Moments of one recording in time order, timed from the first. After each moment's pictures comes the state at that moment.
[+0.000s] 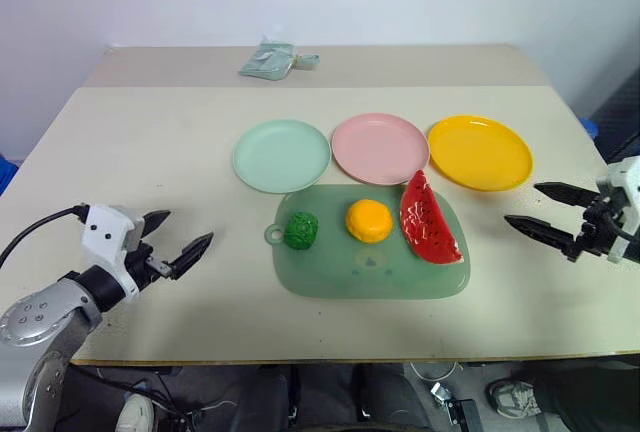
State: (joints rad) left arm 0.23 0.64 0.44 -0.56 -0.55 0.56 -0.58; right arm -0.05 -0.96 -0.46 -0.04 0.52 0.48 1.05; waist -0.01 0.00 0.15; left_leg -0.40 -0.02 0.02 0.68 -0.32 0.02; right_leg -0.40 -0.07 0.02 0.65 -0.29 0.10
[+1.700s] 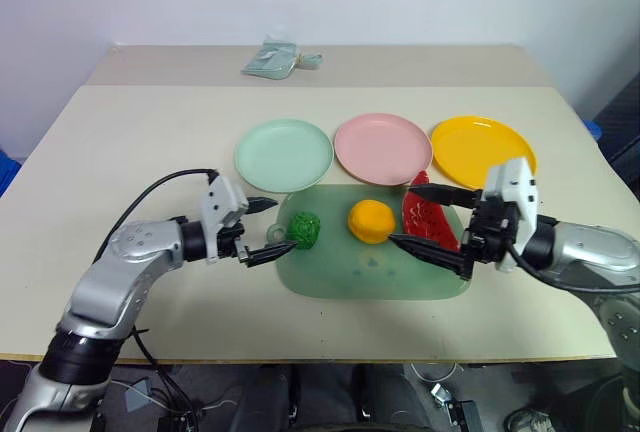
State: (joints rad) left arm -0.31 0.66 -0.11 -0.22 -0.40 0.41 -0.94; right arm -0.12 -0.79 -0.19 -0.65 0.80 0.72 0.76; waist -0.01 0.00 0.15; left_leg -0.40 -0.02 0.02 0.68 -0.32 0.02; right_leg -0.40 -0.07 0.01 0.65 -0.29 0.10
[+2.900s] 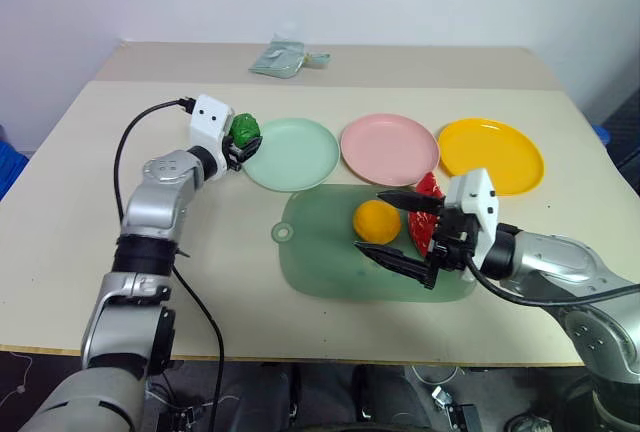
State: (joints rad) left arm -0.80 0.39 0.01 0.53 -0.12 0.39 -0.45; right arm -0.18 -0.72 -0.05 -0.68 0.75 0.70 0.66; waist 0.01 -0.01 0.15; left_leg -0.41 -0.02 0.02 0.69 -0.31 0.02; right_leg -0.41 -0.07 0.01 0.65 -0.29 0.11
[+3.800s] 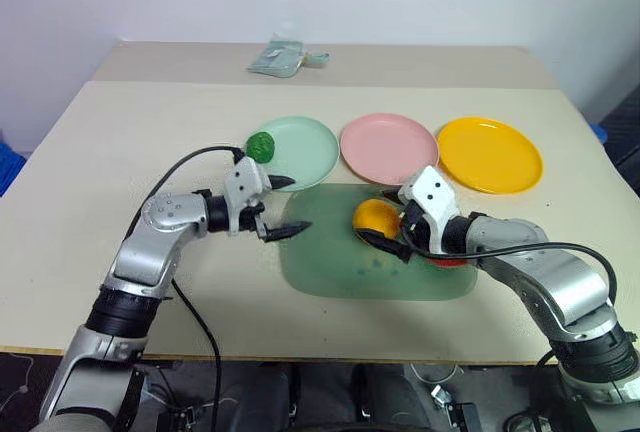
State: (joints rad) left arm -0.41 0.56 -0.15 -0.14 -0.29 0.33 -1.02; right arm -0.32 -0.69 0.17 -0.48 0.43 0.83 0.55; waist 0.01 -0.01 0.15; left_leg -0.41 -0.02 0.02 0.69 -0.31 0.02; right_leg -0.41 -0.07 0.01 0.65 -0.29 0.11
